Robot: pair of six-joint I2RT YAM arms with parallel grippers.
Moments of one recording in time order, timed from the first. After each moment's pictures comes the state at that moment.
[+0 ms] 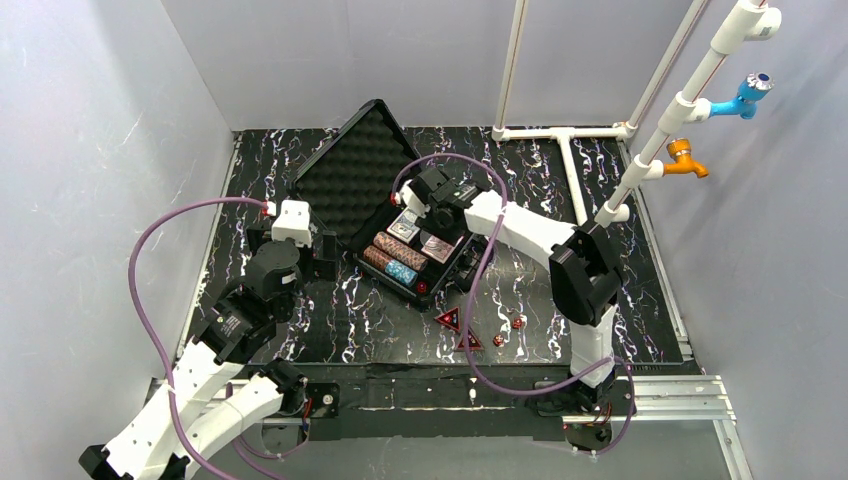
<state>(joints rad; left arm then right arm) -0.64 0.63 0.86 -0.65 -0.59 -0.10 0.82 1.92 1.59 -0.77 0.30 -0.37</state>
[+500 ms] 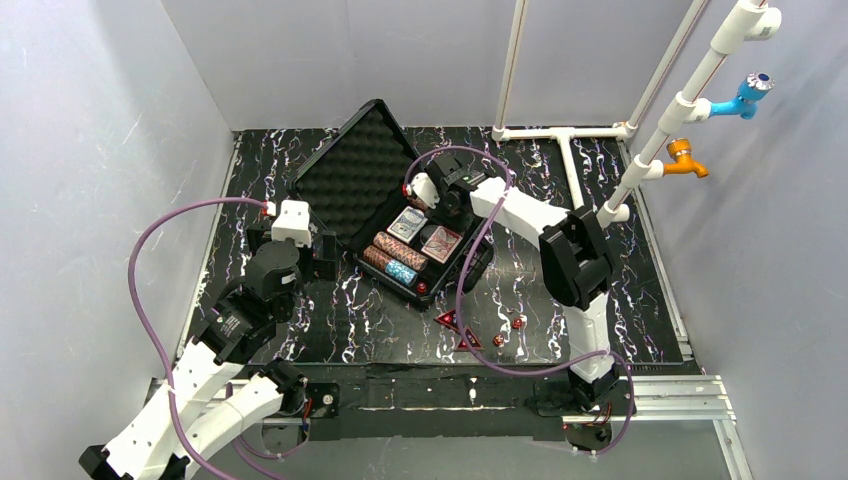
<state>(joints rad) -0.64 0.63 0.86 -0.65 -0.59 -0.10 0.69 2.04 1.67 -0.74 0.18 -0.49</state>
